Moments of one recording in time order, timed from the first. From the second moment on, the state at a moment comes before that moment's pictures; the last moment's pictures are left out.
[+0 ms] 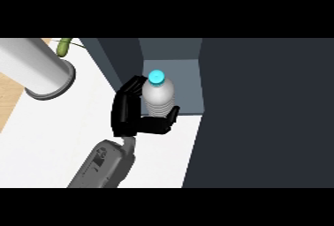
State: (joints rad) left arm -0.40 0.00 -0.35 -1.38 0.33 0.50 -0.25; right arm 0.18 -0.37 0.73 -2.49 0.08 -0.42 0.22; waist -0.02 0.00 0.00
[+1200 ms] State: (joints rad) left arm -0.94 0.01 -0.19 -0.67 0.29 0.60 -0.30; right arm 0.18 -0.38 0.72 -2.49 0.06 -0.43 0.19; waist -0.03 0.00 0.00
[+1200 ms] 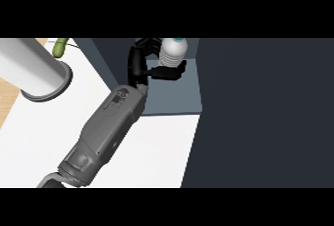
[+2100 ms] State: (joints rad) left arm -1.07 0.00 -0.10 -0.25 0.28 0.69 -0.46; right arm 0.20 -0.42 0.72 -2.49 0.05 -0.42 0.14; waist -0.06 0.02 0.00
